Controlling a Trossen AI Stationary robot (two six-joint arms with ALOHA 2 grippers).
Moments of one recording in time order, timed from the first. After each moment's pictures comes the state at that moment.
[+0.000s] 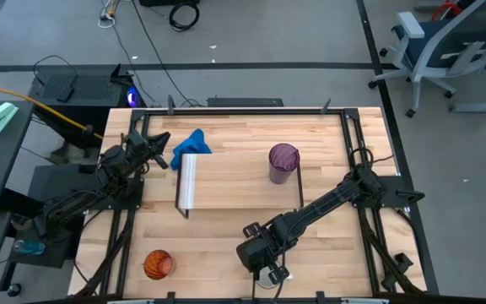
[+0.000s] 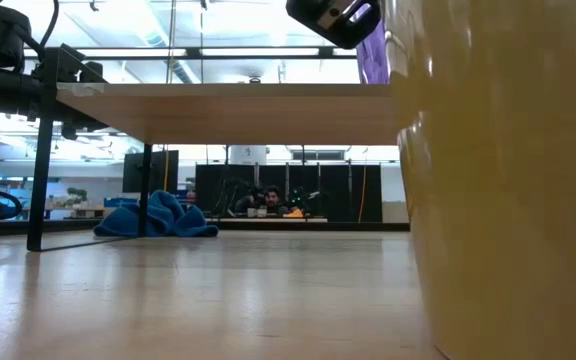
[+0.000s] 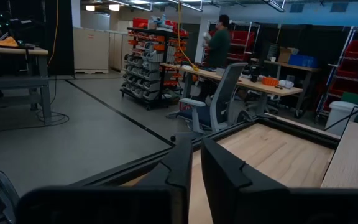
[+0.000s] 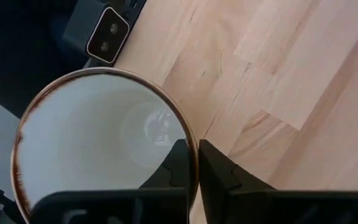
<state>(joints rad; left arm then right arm) 0.61 0.01 0.01 0.03 -0.18 -0.13 0.49 2.12 1.85 -0.98 -0.15 0.05</state>
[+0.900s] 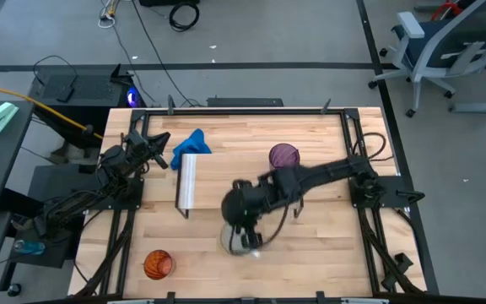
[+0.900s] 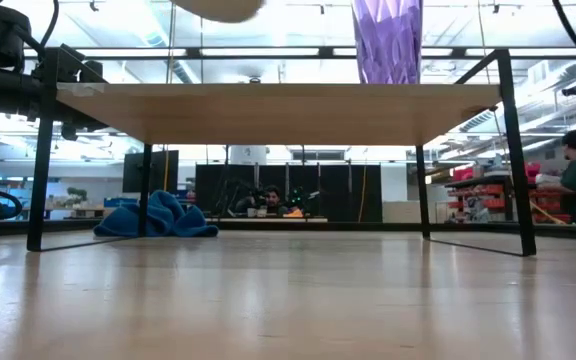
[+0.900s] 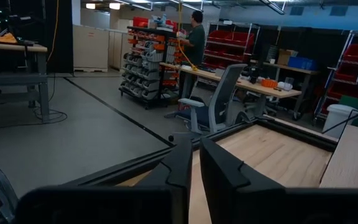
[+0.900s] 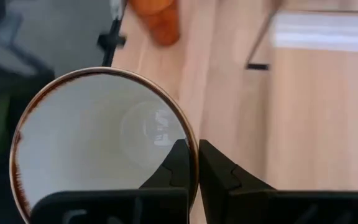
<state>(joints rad) 0.61 0.01 0.01 0.03 -0.18 -0.15 0.31 2.11 2.35 -1.20 -0.03 0.22</state>
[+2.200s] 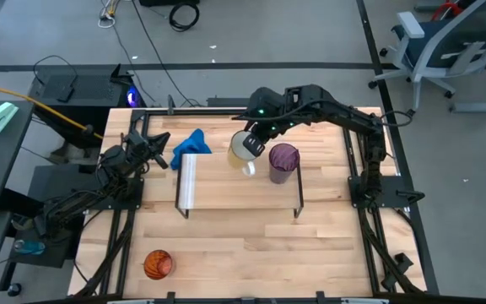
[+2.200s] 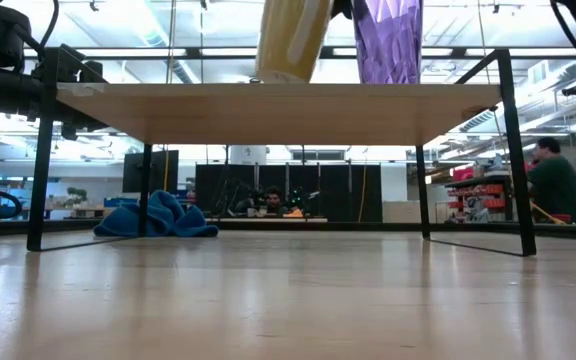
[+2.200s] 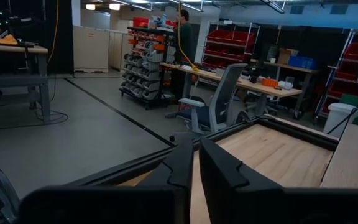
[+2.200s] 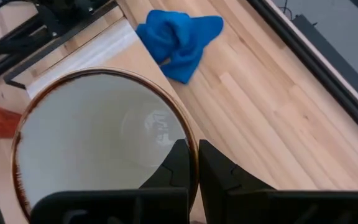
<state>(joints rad) 0.61 0.01 0.01 0.03 -0.18 -0.14 -0.14 1.92 2.36 -1.43 0.08 0.45</state>
